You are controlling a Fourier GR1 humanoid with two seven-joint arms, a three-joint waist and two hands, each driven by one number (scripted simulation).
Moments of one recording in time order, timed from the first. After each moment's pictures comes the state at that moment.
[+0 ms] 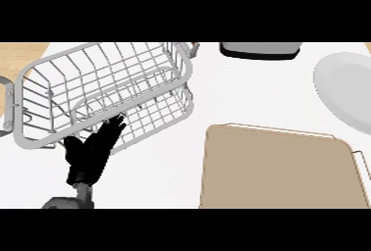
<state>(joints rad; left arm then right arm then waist) -0.04 0.12 -0.14 -1.56 0.12 0.06 0.26 -0.60 -0.71 -0.37 -0.50 0.12 -0.11 -0.70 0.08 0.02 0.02</state>
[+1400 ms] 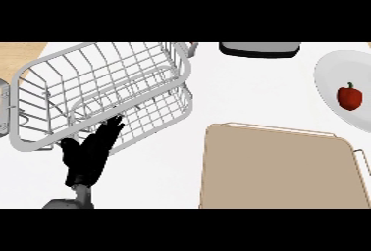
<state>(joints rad) -0.02 0.12 -0.13 -1.59 0.10 0.06 0.25 -0.76 -0.83 -0.43 -0.15 0.09 0.35 -0.74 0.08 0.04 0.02</state>
